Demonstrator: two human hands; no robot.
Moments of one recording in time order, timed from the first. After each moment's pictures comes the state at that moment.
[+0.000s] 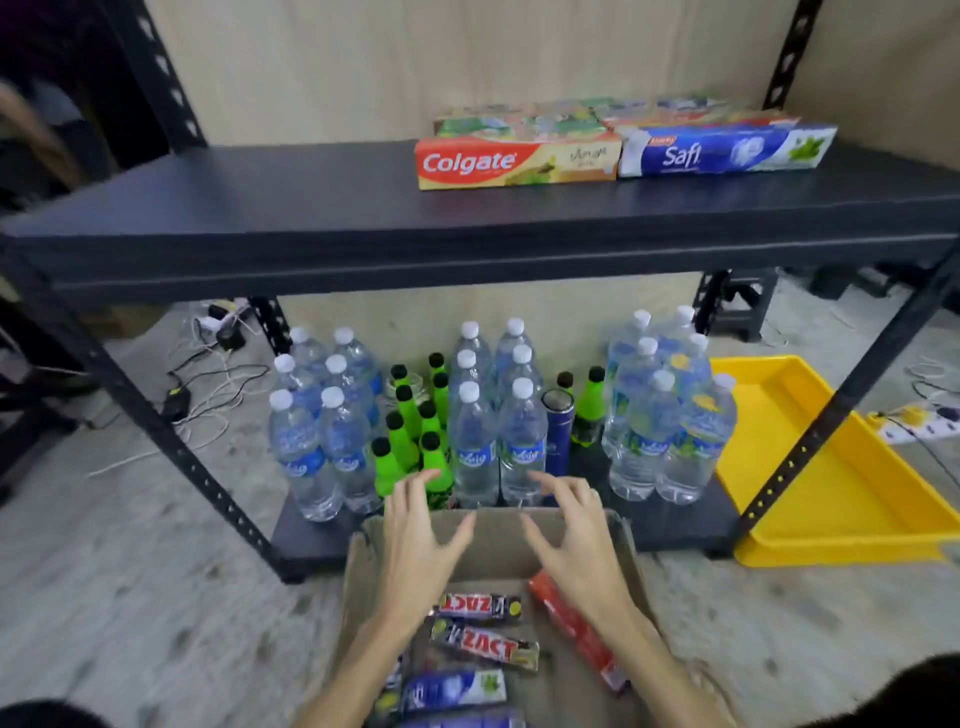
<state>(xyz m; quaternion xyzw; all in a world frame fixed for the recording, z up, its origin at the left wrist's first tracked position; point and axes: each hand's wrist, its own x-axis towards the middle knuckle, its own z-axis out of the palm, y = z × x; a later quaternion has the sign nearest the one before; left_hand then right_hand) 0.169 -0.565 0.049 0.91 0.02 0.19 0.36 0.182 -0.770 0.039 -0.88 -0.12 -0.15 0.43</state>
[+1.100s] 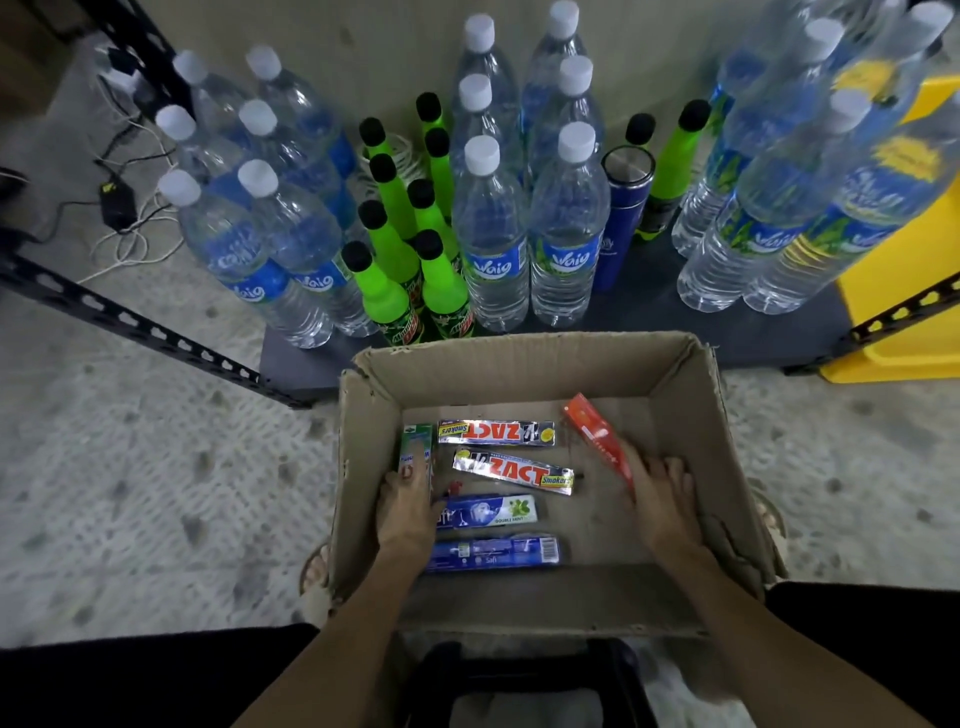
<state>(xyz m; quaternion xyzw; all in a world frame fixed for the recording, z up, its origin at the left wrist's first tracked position) 0.119 -0.509 -0.179 0.94 0.20 -0.24 0.11 0.135 -0.830 -0.227 -0.99 0.04 0.15 0.08</state>
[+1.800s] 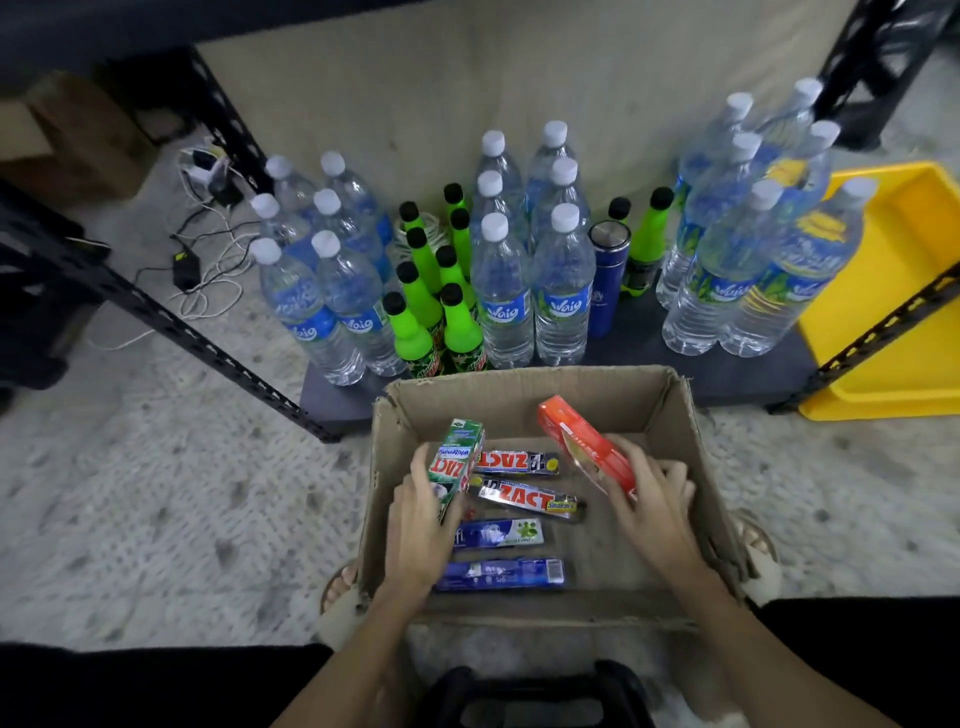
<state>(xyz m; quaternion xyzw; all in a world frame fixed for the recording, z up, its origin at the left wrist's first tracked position) 0.094 -0.523 -0.088 0.94 0.15 -0.01 0.29 0.130 -0.813 -0.122 -0.95 0.01 0.02 0.30</state>
